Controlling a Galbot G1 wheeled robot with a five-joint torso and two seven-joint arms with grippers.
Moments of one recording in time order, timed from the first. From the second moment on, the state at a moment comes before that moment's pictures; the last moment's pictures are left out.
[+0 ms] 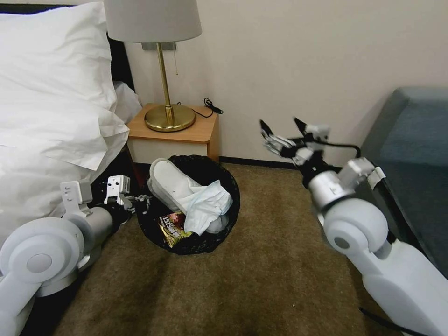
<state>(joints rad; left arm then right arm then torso) 1.16 -0.72 -0.56 -2.38 -1.61 0.74 -0.77 -1.00 0.84 0.25 2.21 0.78 -0.14 0.38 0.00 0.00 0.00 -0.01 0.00</state>
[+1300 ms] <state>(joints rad) 1.30 -0.71 -0.57 -2.48 -1.64 0.74 -0.85 -1.77 1.29 0.54 2.37 0.02 0.06 0.12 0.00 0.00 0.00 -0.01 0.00</state>
